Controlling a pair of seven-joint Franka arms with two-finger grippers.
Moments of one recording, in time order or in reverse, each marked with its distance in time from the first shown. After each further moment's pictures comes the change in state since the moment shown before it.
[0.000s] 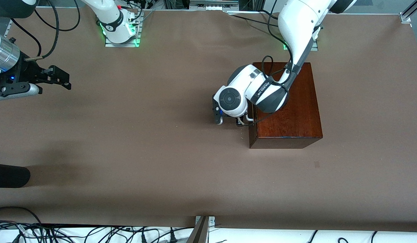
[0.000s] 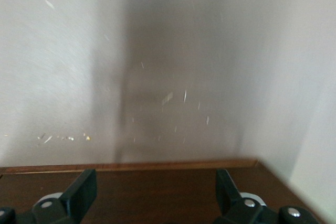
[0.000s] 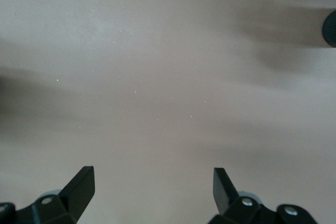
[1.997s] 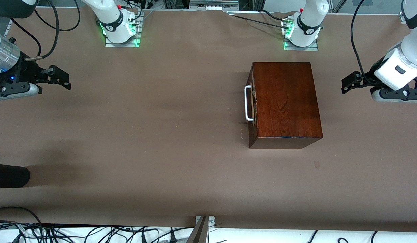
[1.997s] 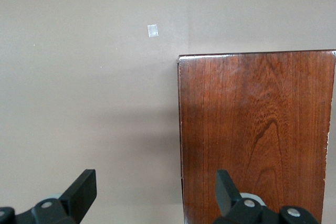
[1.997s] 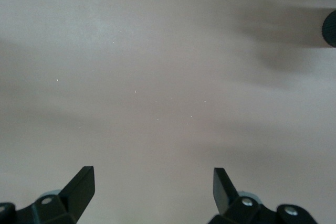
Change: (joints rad) left arm 0.458 -0.690 0.166 -0.282 -0.068 -0.157 -0.712; right arm 0.000 0.000 0.000 0.000 0.000 -0.001 0.000
